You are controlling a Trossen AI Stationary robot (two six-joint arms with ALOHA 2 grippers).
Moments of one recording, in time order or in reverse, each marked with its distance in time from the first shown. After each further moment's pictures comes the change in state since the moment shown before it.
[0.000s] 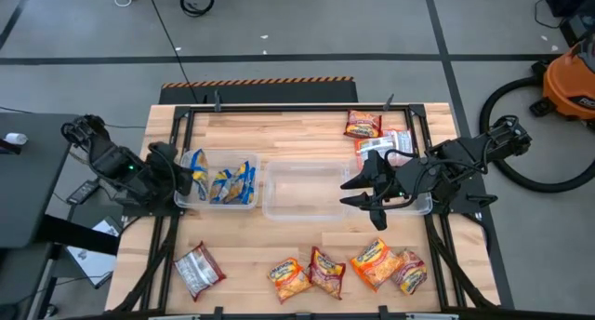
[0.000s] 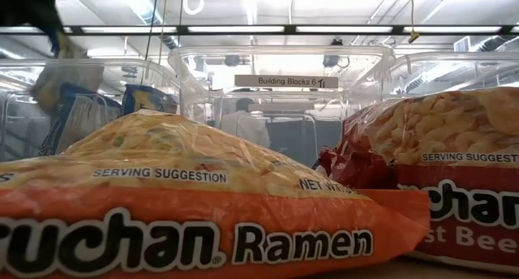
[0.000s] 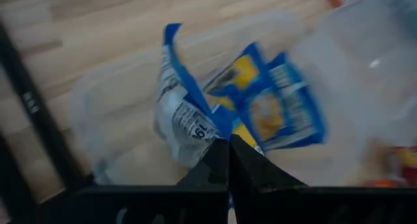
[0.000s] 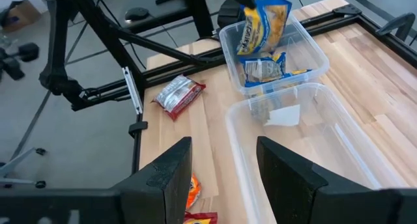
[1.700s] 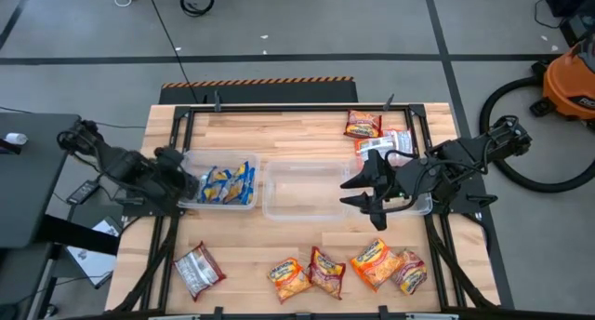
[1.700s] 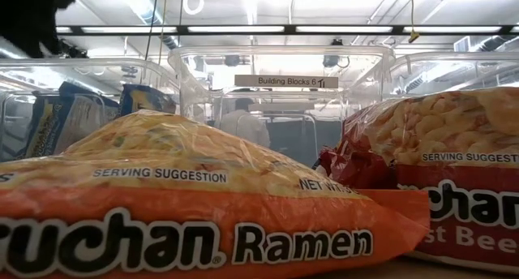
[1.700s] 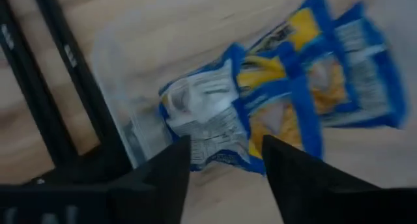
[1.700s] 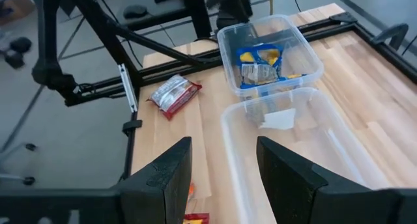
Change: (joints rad) left arm 0.133 0.068 -0.017 0.000 0.177 0.064; right arm -0.002 0.001 0.000 -0.002 0.015 -0.041
